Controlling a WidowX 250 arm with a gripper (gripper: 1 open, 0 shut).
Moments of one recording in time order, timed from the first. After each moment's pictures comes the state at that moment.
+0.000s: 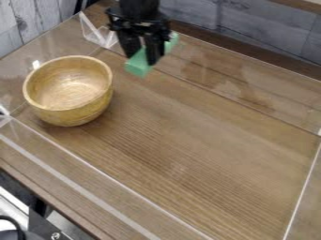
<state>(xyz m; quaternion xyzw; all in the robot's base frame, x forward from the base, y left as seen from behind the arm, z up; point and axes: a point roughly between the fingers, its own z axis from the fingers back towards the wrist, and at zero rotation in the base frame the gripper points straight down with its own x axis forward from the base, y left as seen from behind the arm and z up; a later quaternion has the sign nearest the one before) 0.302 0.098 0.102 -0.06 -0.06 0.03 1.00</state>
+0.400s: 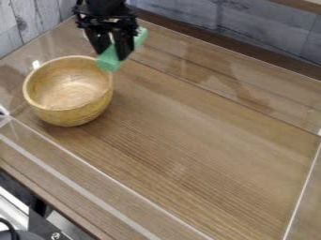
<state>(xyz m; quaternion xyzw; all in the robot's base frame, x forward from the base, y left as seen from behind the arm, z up) 0.288 0.133 0.102 -0.05 -0.06 0.05 0.99</state>
